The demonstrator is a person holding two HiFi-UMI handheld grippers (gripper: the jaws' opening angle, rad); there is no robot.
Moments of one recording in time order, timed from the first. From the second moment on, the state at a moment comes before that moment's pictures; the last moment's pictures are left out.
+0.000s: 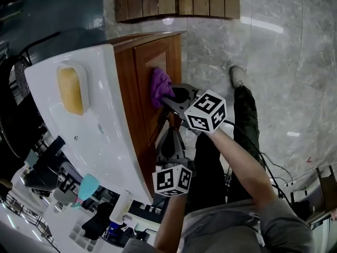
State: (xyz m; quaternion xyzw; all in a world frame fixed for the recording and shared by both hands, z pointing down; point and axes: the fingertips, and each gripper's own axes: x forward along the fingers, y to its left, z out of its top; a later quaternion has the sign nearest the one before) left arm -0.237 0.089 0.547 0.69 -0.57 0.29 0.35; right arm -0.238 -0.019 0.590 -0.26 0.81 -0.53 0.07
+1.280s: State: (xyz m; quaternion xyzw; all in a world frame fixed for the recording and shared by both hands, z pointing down) left arm -0.238 0.075 0.575 0.68 -0.56 0.30 0.37; right arm -0.235 -0.019 0.694 -0.31 0.76 -0.57 0.01
